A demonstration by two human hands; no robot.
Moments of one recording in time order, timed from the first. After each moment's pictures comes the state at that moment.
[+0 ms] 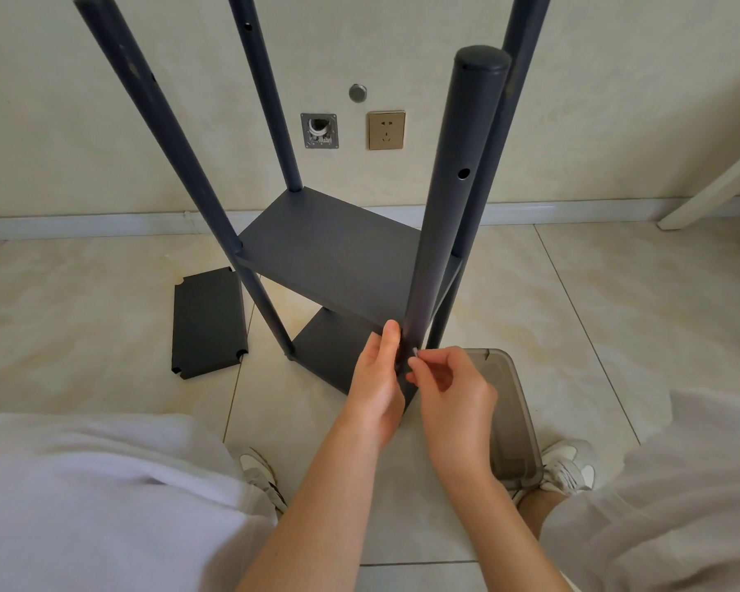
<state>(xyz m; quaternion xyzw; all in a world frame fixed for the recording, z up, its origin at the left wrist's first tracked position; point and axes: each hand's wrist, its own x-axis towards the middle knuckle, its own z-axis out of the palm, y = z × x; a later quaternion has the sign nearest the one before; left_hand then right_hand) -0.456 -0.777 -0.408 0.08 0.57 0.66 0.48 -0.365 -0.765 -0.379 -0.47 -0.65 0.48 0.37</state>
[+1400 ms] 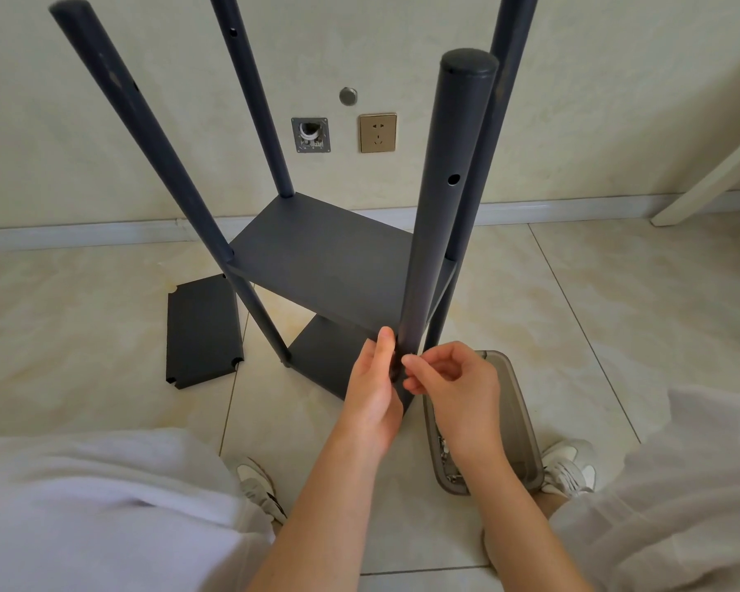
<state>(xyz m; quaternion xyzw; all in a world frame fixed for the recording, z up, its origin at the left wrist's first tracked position) -0.456 -0.778 -0.403 0.06 0.55 0.67 0.49 -0.363 -0.742 -0.375 -0.47 -0.58 0.57 0.33</state>
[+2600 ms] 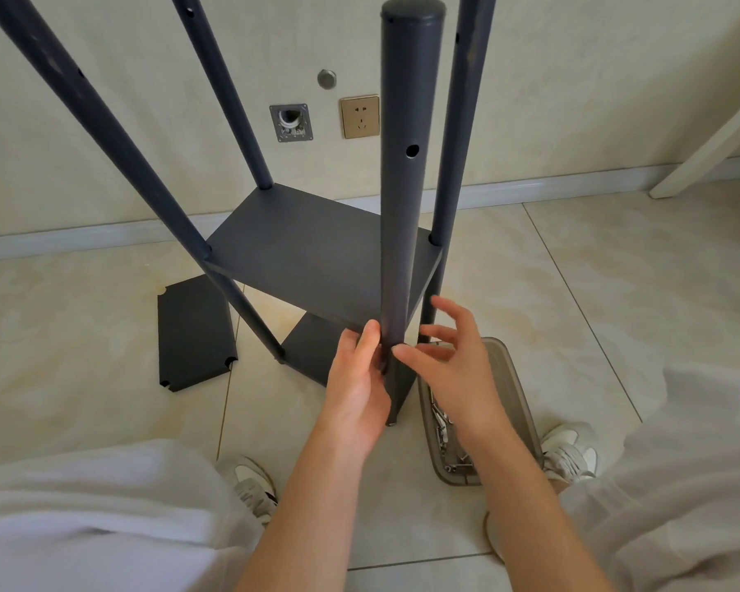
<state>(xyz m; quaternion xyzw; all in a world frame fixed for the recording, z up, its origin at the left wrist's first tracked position) -0.460 -0.779 -0.398 0.04 0.54 0.69 0.48 -0.361 -0.718 -0.376 -0.44 -0.59 0.62 0.28</state>
